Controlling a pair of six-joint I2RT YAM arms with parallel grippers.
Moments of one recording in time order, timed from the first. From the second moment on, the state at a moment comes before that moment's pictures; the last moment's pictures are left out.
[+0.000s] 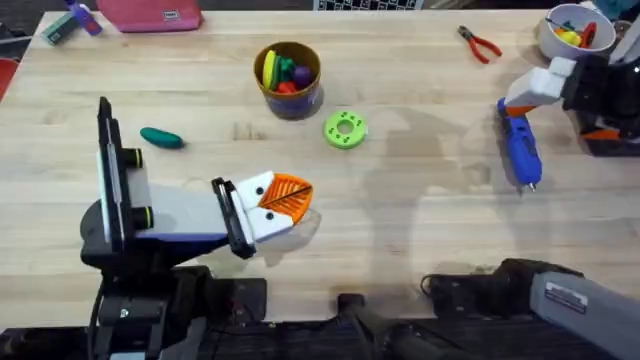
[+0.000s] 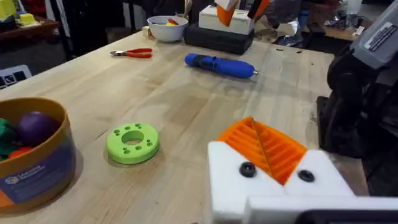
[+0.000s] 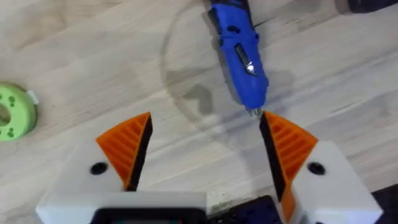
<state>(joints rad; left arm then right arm) 0.04 0.01 0.01 -0.14 1.21 0.06 -0.18 1.20 1.22 -1.24 0.11 0.23</state>
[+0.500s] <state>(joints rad) 0.04 0.01 0.01 -0.14 1.21 0.06 -0.21 1.36 1.22 -1.15 0.11 -0.07</state>
